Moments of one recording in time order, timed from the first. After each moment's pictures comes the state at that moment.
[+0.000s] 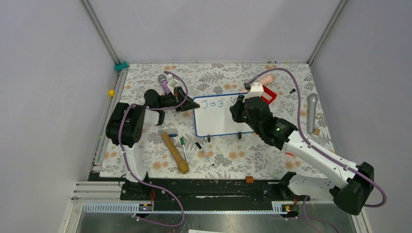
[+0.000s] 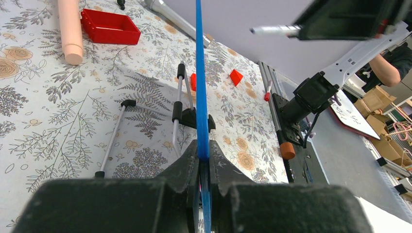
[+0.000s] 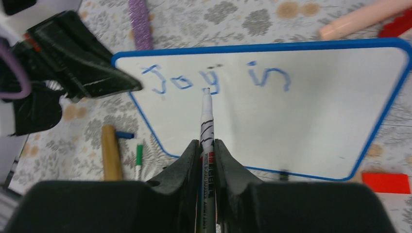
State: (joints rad) left arm -0.17 1.95 0.86 1.43 1.31 -0.82; right arm 0.77 1.10 0.96 -0.30 0.36 0.52
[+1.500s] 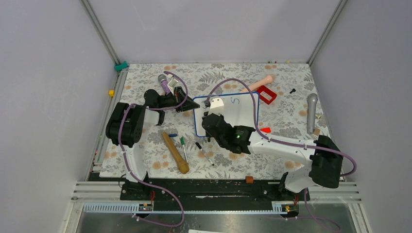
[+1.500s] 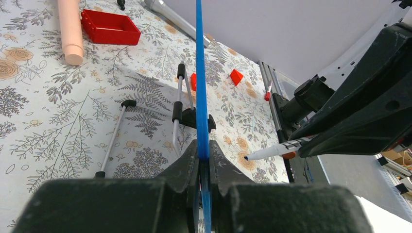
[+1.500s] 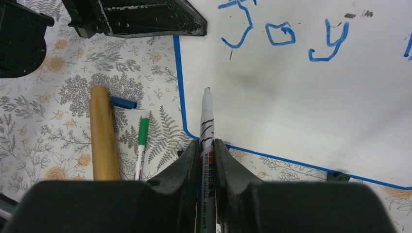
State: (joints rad) left arm -0.17 1.95 0.86 1.43 1.31 -0.82; right arm 1.13 1.46 1.08 -0.23 0.61 0.52
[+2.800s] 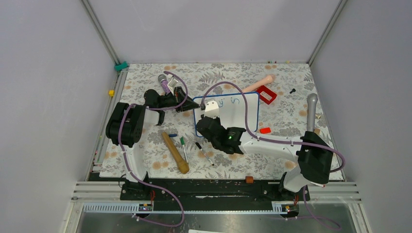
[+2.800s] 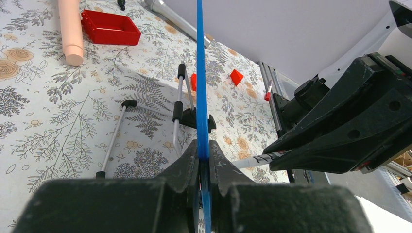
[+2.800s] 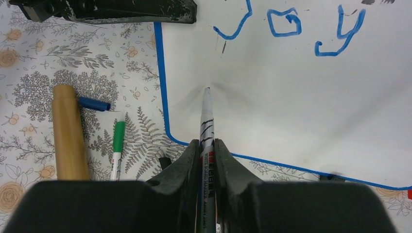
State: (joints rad) left arm -0.17 1.95 0.86 1.43 1.31 -0.82; right arm 1.14 1.56 1.08 -0.20 0.70 0.51
